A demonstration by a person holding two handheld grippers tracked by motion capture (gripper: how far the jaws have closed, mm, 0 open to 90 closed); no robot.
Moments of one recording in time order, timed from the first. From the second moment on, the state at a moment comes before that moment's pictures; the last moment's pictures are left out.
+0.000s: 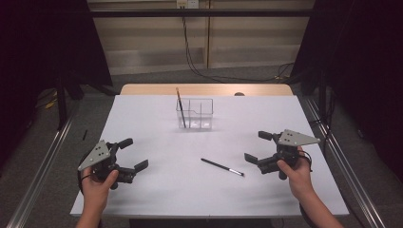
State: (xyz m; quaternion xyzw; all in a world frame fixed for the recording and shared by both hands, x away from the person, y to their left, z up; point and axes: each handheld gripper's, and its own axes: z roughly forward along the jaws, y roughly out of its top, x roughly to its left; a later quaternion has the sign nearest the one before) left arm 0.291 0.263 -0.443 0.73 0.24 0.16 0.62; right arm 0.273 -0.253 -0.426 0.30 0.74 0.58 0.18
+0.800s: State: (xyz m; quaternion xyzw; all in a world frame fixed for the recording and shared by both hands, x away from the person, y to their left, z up) left arm 0.290 0.263 -0.443 0.73 0.24 0.16 0.62; right arm 0.291 -0.225 -0.428 0.31 0.79 0.50 0.13
